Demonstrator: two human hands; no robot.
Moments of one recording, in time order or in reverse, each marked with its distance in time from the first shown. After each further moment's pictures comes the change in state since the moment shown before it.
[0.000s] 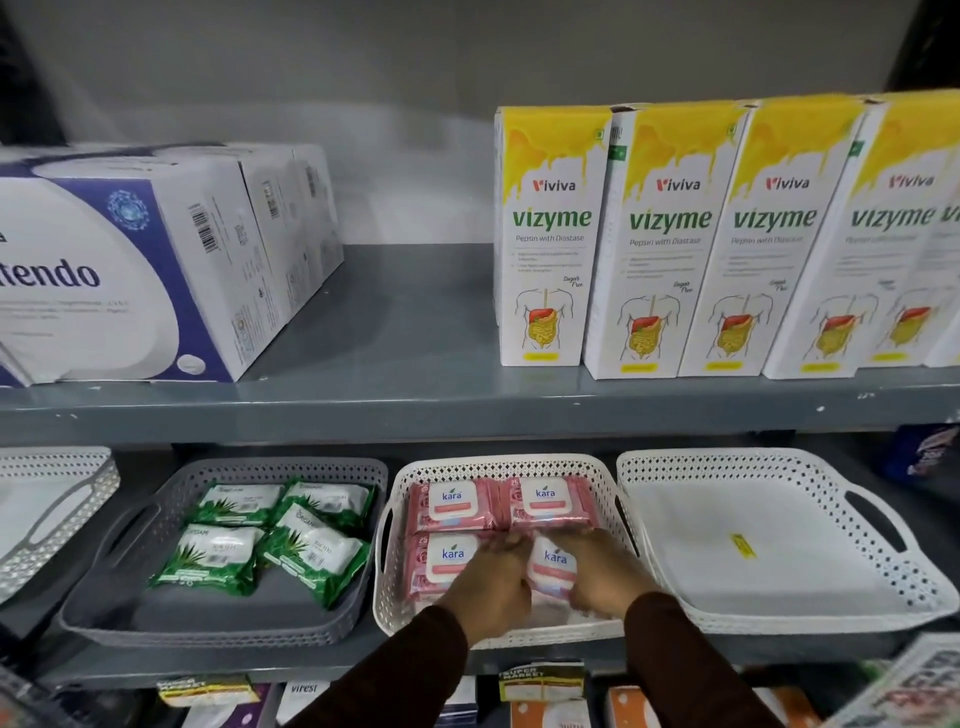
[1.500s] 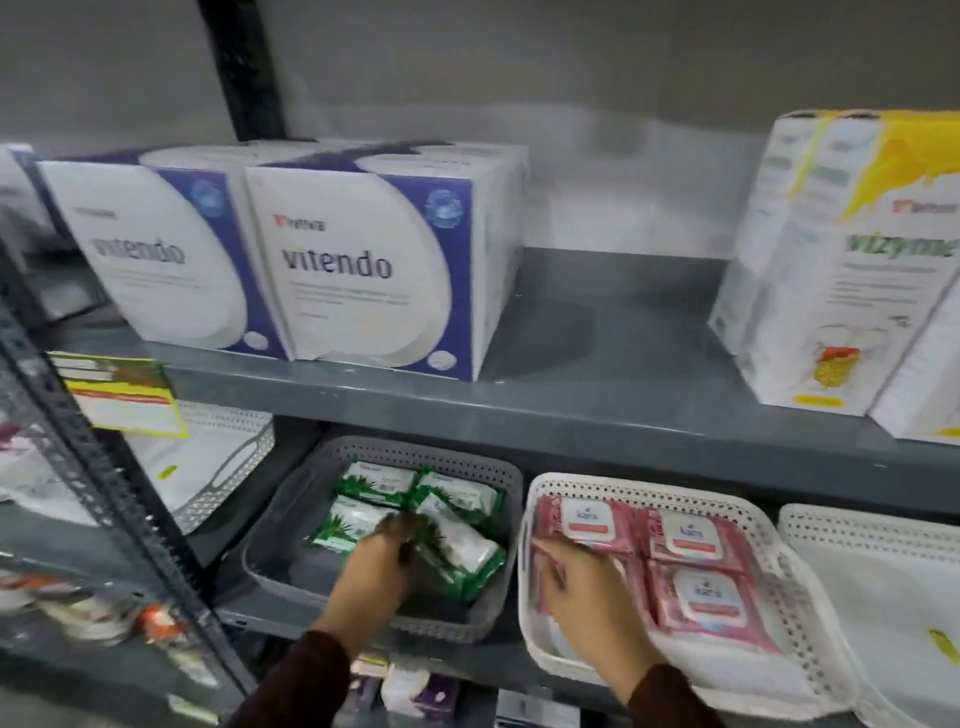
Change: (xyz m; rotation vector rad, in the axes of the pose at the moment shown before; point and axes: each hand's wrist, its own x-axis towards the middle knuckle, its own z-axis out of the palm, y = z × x) left_hand -0.160 -0.176 -0.128 0.059 0.440 -0.563; right_hand 0.013 -0.182 0.047 0.245 0.275 -0.267
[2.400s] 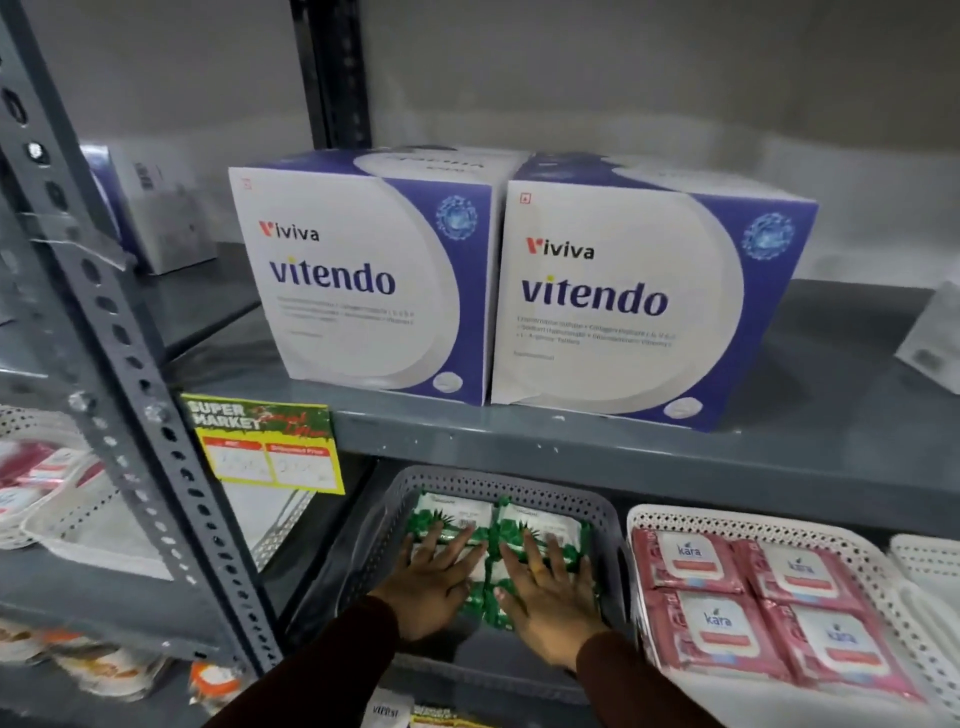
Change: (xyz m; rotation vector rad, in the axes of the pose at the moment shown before) left_hand 0.062 -0.116 -0.021 0.350 -0.523 0.334; right_hand 0.086 -0.077 0.151 -0.430 -0.438 0.034
